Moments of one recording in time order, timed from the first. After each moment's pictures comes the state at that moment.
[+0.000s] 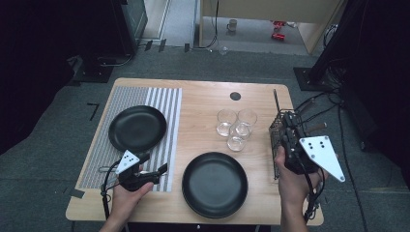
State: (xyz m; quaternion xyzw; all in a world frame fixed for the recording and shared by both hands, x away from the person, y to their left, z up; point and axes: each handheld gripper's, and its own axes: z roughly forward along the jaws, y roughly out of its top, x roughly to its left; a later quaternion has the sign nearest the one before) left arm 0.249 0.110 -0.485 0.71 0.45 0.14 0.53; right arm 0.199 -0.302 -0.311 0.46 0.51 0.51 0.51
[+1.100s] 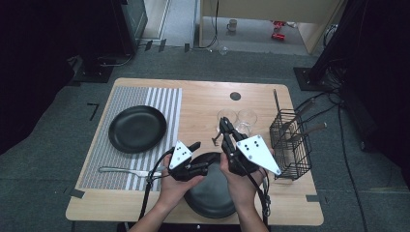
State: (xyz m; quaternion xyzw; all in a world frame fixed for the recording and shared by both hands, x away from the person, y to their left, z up) left arm 0.258 -0.025 -0.453 0.73 0.33 0.16 0.58; right arm 0.213 -0.194 -0.335 0.42 0.57 0.59 0.39
